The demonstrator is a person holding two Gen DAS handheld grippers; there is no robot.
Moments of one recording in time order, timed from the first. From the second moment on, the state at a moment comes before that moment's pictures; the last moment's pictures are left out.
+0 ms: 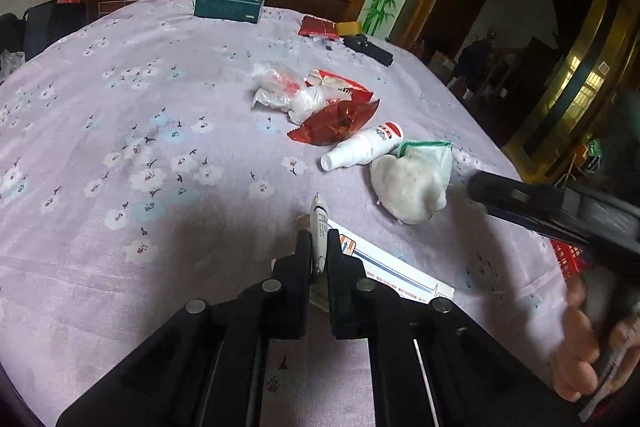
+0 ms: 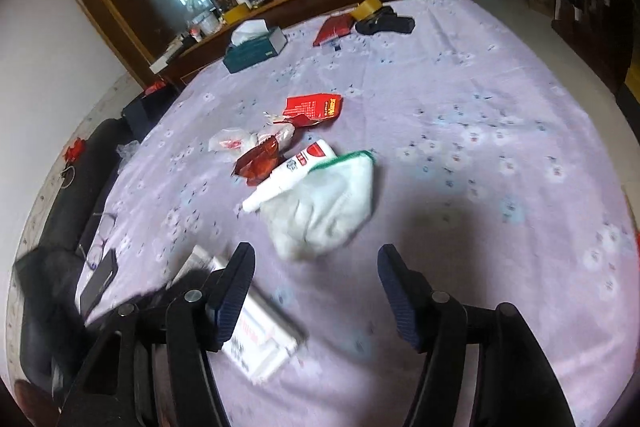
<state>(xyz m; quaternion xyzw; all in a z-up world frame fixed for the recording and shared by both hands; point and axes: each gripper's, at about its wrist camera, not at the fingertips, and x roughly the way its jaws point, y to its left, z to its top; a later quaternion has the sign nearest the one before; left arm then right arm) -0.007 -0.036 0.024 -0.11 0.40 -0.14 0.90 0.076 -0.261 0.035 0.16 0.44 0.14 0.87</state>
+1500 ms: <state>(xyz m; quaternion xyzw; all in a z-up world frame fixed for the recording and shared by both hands) -0.089 -0.074 0.081 -0.07 0.31 -0.15 0.94 -0.063 -0.315 0.065 0.12 0.30 0.09 0.94</state>
